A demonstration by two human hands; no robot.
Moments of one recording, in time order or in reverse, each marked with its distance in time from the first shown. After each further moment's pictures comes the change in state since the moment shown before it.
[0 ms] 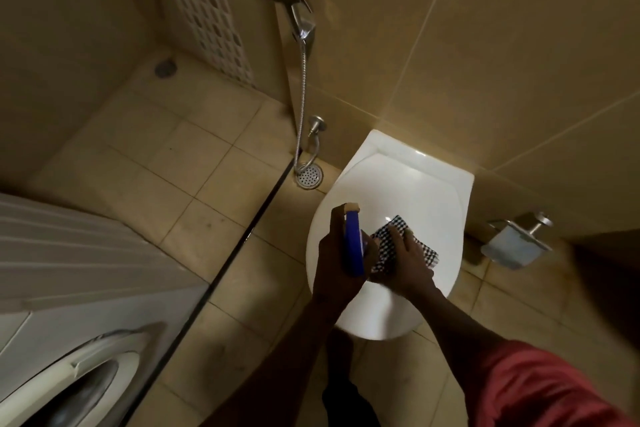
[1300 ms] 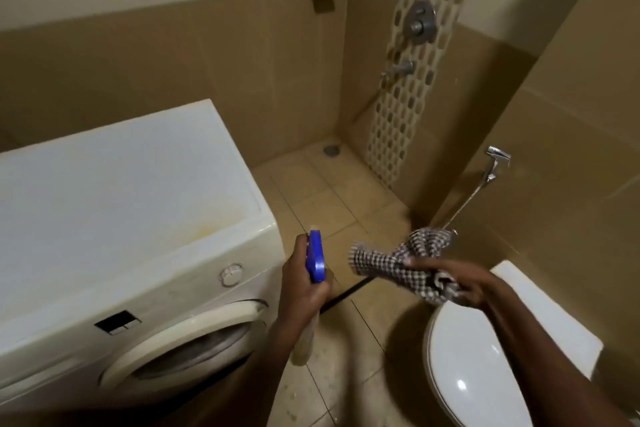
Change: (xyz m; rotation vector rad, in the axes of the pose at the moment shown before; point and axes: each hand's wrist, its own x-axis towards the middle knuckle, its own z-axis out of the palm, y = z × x) left_hand -0.195 0.036 -0.341 0.042 0.654 -0.111; right_hand -0.201 -0.369 -0.083 1.358 -0.563 -0.235
